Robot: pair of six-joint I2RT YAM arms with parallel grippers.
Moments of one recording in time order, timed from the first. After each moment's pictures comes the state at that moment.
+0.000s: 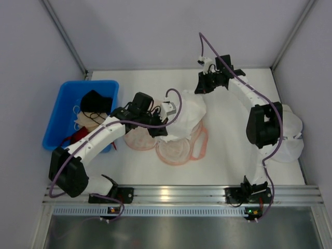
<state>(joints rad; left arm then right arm) -0.57 1.38 1.12 -0.60 0.57 0.33 0.26 2.01 1.77 -0.57 -0.58 -0.10</state>
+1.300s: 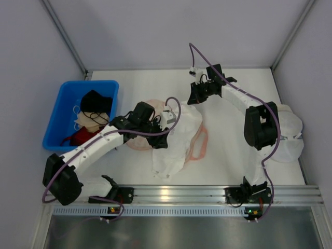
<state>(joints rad) -0.68 1.29 1.00 -0.65 0.50 0.19 0.34 2.00 1.62 -0.52 -0.64 -0.08</state>
